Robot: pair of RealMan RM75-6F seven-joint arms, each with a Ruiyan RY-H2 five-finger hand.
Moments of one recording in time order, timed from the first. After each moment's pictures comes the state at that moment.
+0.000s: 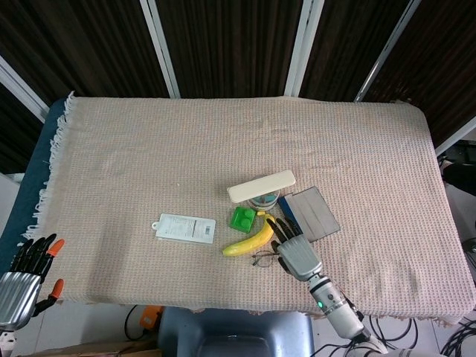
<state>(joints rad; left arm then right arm) -0.04 -1.09 0.06 -1.58 1.71 1.58 0.02 0.40 -1.65 0.11 -1.54 -1.42 1.04 -0.69</state>
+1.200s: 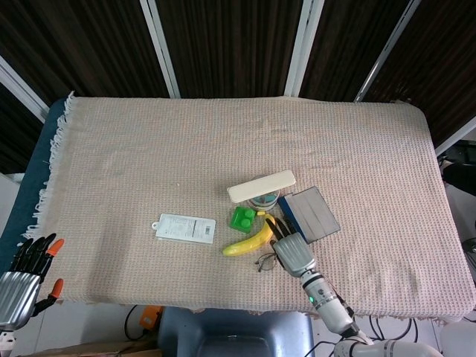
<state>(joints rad) -0.04 -1.09 0.06 -1.57 1.71 1.58 0.00 0.49 -1.71 0.08 -1.50 -1.25 1.06 -0.79</state>
